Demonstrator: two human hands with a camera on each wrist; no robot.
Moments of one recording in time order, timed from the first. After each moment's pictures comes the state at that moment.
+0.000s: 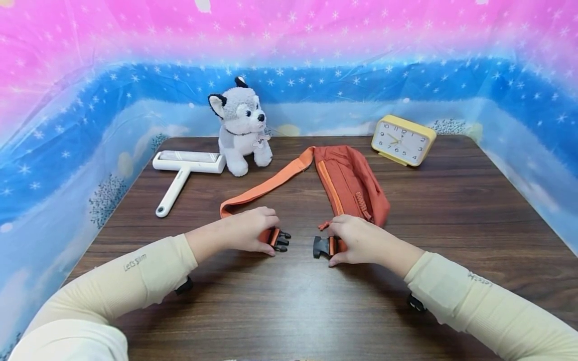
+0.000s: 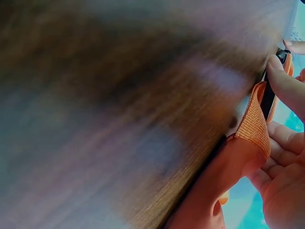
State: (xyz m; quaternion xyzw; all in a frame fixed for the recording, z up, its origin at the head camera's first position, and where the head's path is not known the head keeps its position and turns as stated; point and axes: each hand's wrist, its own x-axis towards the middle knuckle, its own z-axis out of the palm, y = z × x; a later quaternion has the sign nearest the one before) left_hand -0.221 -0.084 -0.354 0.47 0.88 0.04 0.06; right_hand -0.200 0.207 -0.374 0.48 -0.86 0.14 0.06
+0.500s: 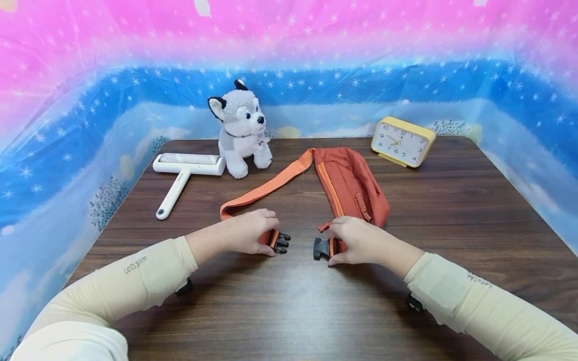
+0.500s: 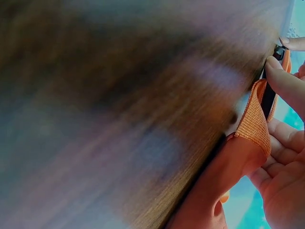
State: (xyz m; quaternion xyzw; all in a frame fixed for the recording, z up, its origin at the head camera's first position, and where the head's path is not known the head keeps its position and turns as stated) left_hand -0.221 -0.083 -0.353 0.46 0.88 0.03 0.06; right_hand -0.201 0.208 -0.370 0.48 -0.86 0.15 0.04
